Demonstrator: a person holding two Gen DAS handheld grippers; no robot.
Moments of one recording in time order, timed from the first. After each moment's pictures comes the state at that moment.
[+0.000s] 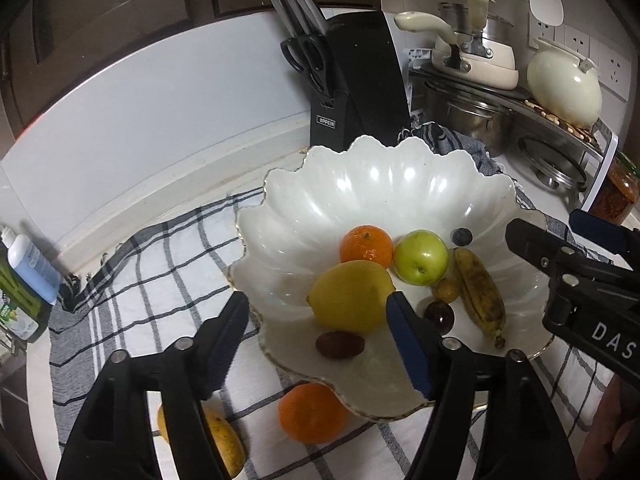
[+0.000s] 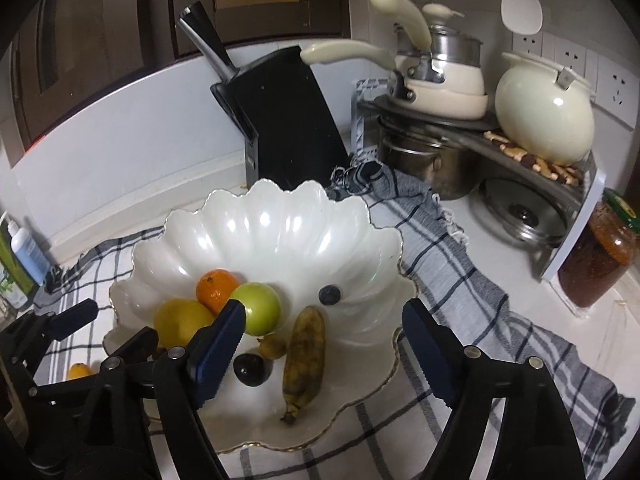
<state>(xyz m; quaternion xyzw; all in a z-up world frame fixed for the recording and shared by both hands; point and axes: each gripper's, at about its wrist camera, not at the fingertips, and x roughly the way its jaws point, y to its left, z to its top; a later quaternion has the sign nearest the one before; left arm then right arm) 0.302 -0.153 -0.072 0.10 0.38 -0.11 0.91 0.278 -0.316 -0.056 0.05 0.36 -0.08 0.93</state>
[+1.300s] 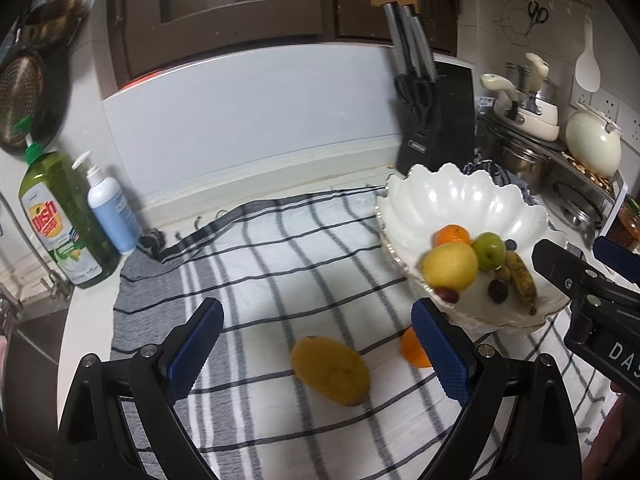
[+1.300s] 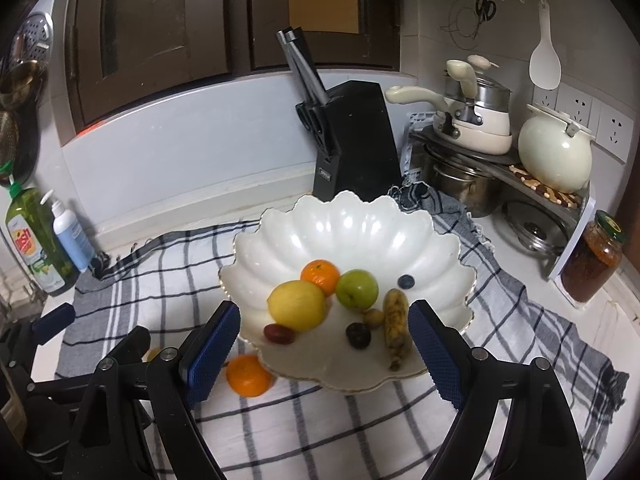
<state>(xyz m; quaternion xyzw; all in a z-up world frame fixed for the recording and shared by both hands) 0.242 -0.032 -0.043 0.04 0.36 -0.03 0.93 0.228 -0.209 -0.021 0.02 0.34 -0.06 0.94</state>
